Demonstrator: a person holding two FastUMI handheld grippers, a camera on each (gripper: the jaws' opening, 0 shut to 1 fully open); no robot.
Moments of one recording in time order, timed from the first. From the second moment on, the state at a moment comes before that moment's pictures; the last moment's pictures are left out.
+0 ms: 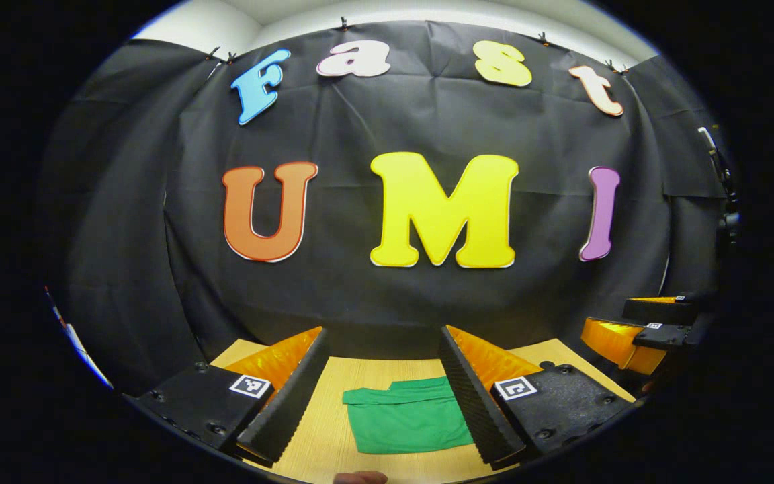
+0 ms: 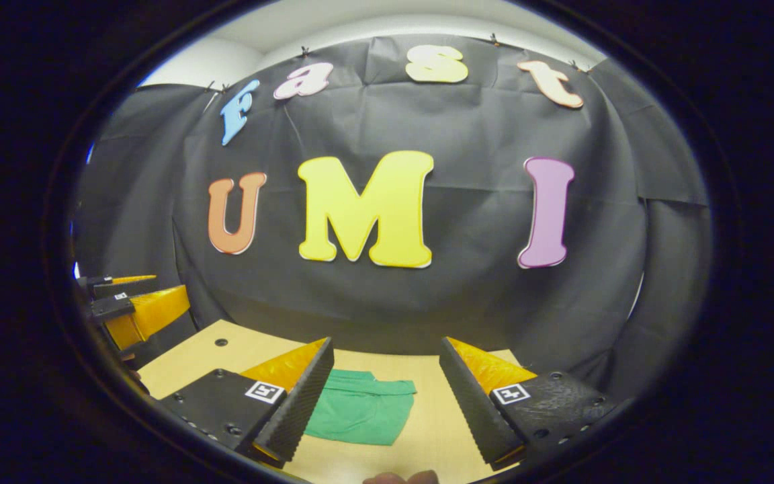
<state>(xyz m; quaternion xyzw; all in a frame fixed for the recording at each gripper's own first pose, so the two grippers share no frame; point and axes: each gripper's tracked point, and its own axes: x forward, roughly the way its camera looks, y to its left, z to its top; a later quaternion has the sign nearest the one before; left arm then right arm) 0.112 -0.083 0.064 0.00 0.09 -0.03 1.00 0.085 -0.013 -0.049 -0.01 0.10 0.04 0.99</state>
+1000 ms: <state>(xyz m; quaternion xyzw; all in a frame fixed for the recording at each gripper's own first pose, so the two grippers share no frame) 0.047 -0.100 0.092 -0.01 0.07 -0.03 1.00 0.011 -0.013 -0.009 -0.01 0.06 0.01 1.00</state>
